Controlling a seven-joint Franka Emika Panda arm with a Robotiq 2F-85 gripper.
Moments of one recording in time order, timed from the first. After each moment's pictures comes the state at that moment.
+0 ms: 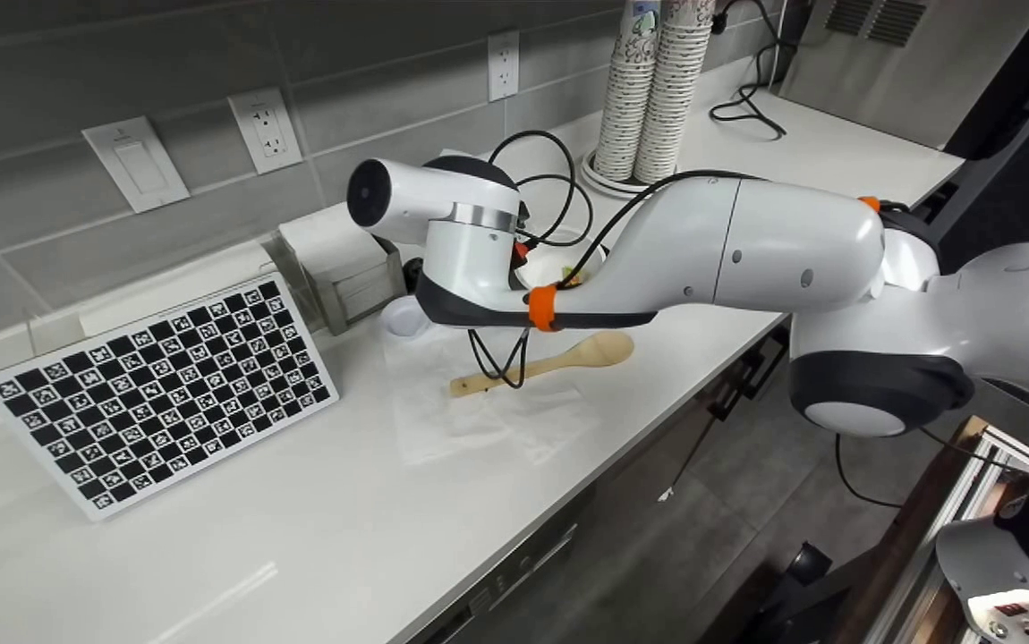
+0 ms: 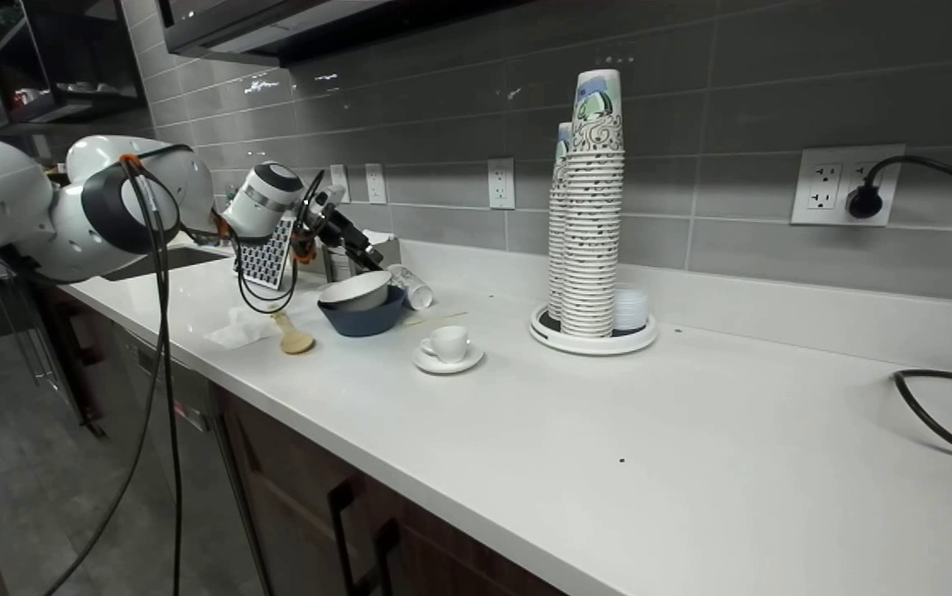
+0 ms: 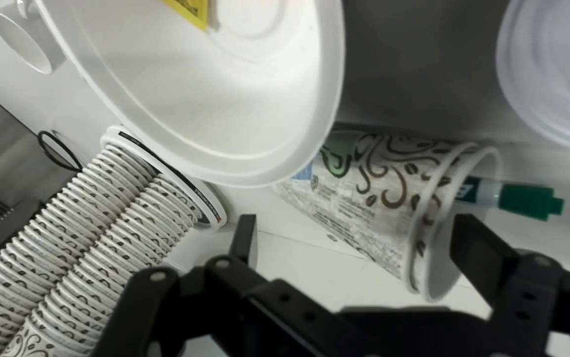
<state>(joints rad) 0.57 1.31 -0.33 -0.44 -0.59 1.63 1.00</state>
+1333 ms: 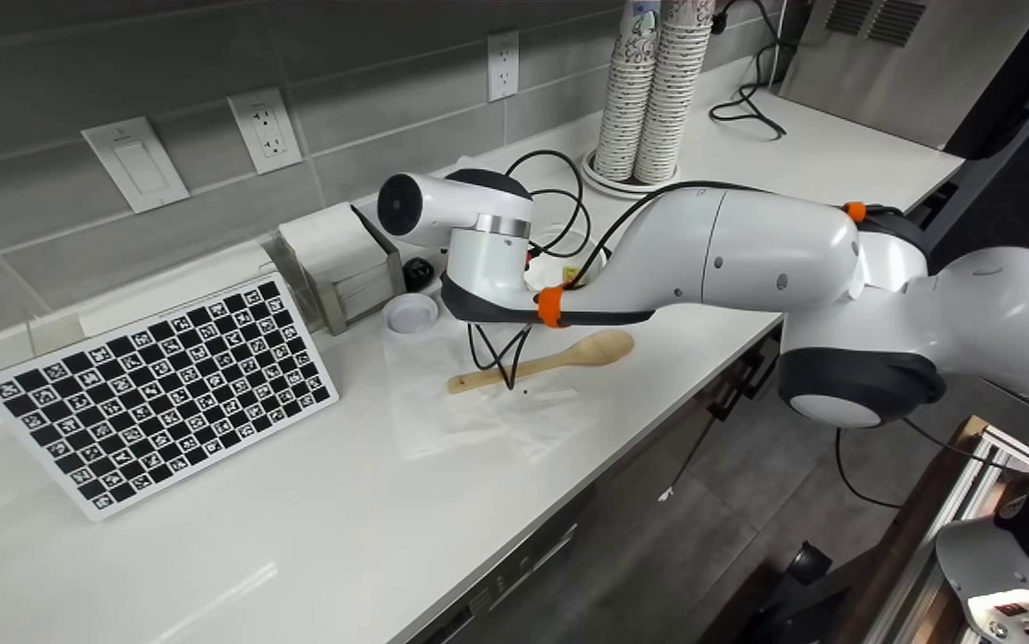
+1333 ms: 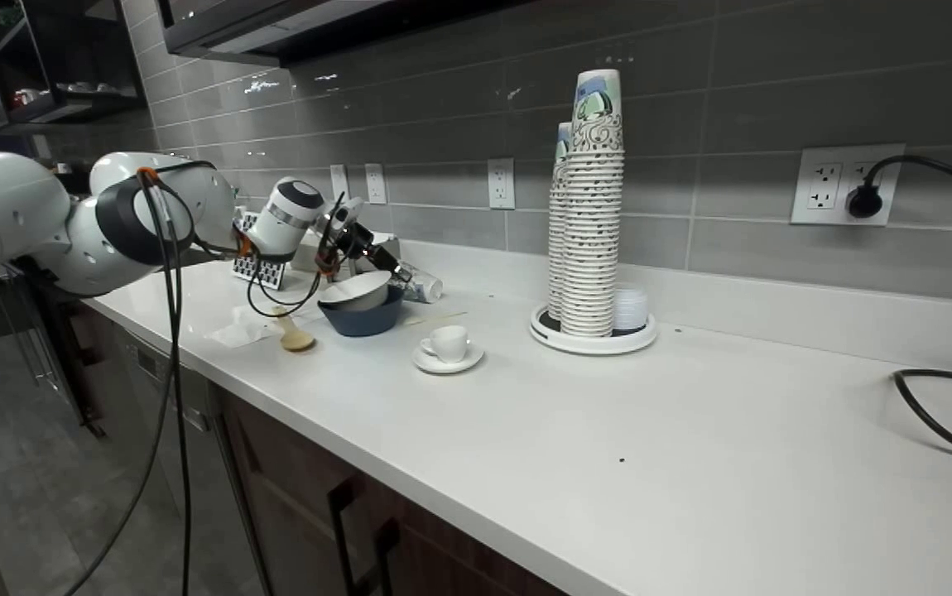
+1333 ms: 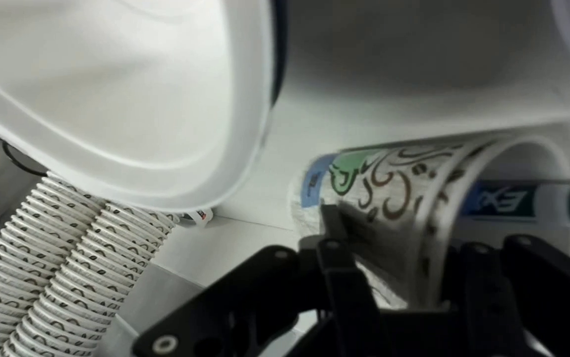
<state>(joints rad) 0.52 1.36 -0.37 -0.44 -0.60 1.79 1.11</state>
